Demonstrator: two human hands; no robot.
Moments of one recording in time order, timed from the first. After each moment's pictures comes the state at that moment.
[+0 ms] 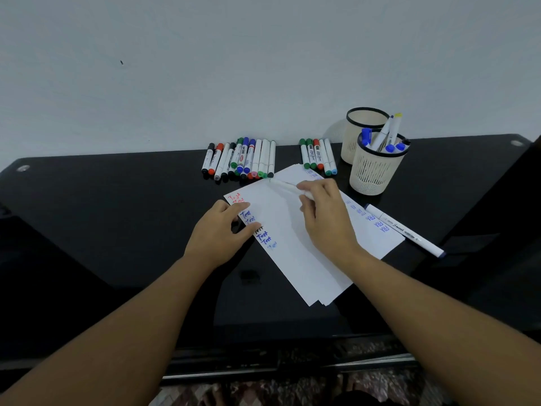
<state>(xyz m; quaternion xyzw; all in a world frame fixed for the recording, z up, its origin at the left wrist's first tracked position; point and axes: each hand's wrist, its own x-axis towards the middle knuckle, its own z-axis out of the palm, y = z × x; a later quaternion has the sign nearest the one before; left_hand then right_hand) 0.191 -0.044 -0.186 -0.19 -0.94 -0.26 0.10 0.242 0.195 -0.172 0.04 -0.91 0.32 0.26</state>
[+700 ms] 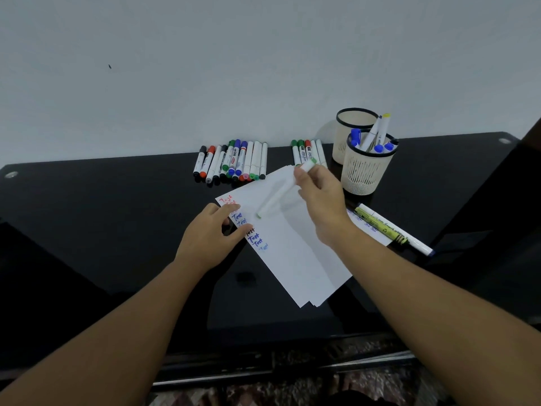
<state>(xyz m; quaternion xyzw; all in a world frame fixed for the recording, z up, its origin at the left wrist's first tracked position) 0.190 -0.042 -0.187 -0.19 -0.94 -0.27 0.11 0.225 0.190 -0.132 -0.11 -0.68 0.71 0.18</state>
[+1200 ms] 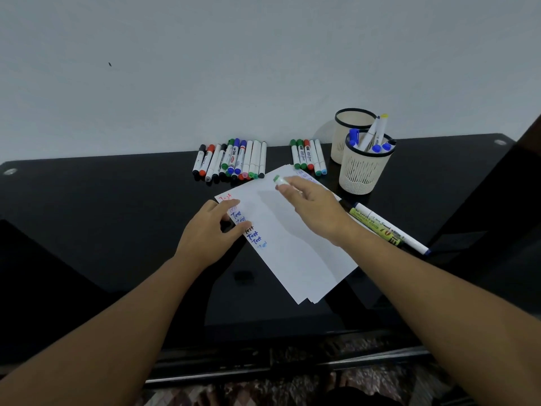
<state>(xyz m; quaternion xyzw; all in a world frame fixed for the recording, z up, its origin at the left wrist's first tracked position) 0.196 -0.041 -0.179 -0.19 -0.93 -0.30 0.10 0.246 0.199 -0.122 -0.01 -0.87 0.50 0.05</state>
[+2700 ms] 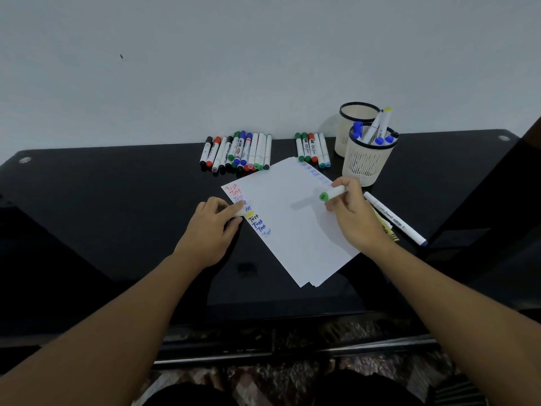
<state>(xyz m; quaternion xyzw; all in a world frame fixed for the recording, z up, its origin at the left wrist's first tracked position) 0.210 -0.061 -0.196 -0.25 -0.93 -0.23 0.12 0.290 0.243 -0.153 -0.06 -0.85 0.51 0.12</state>
